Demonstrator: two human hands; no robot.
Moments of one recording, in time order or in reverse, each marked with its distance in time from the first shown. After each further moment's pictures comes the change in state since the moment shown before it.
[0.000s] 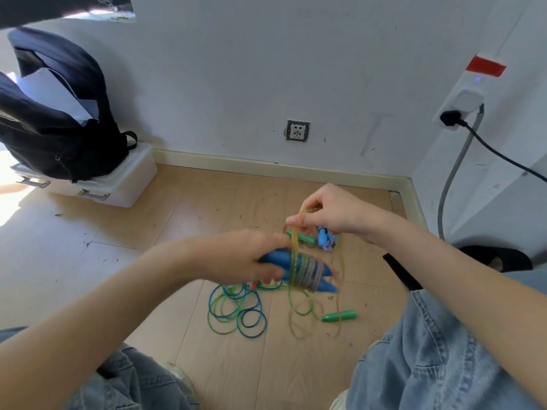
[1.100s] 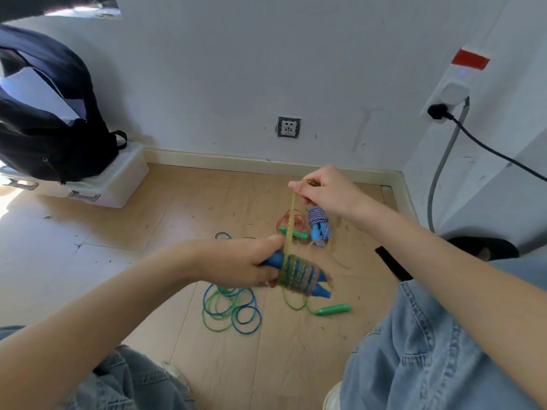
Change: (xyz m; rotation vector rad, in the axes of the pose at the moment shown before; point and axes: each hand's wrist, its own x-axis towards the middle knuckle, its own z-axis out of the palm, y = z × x) left_hand 0.013 0.000 0.015 -0.073 -0.070 -0.028; right_hand 0.005 0.005 -0.007 0.026 0.260 -0.068
